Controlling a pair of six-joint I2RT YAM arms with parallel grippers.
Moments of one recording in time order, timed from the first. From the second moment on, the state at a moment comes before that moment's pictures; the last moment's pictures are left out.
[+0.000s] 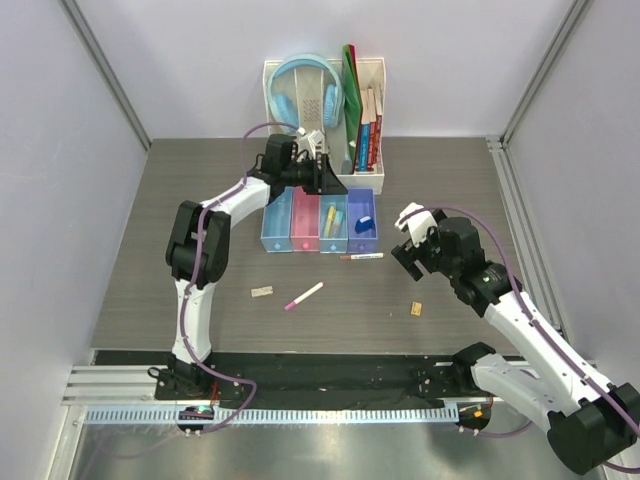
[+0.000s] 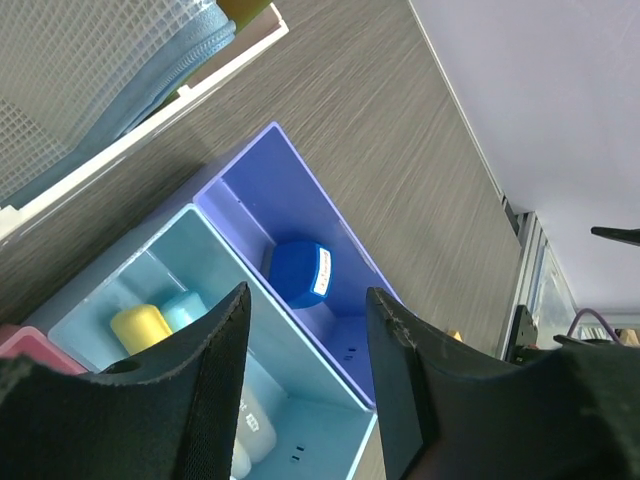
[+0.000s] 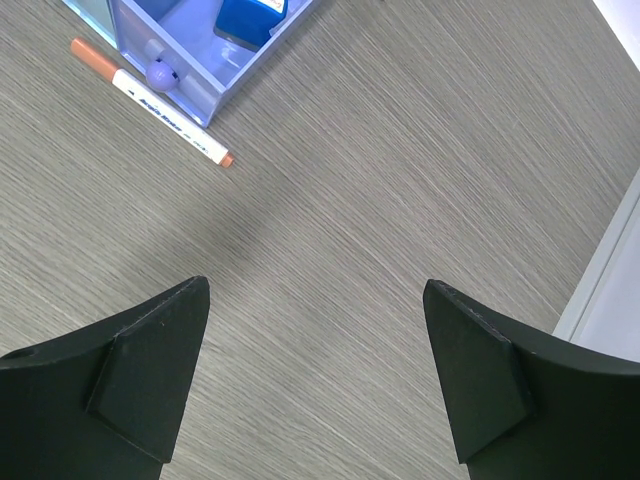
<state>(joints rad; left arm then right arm) -0.40 2.16 1.65 0.03 0.79 -0.45 0.41 0.87 0.72 -0.42 0.05 -0.45</state>
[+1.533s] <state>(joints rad) -0.67 1.78 1.13 -0.79 0.43 0.43 0.41 1.14 0.85 -0.37 -0.03 -0.58</state>
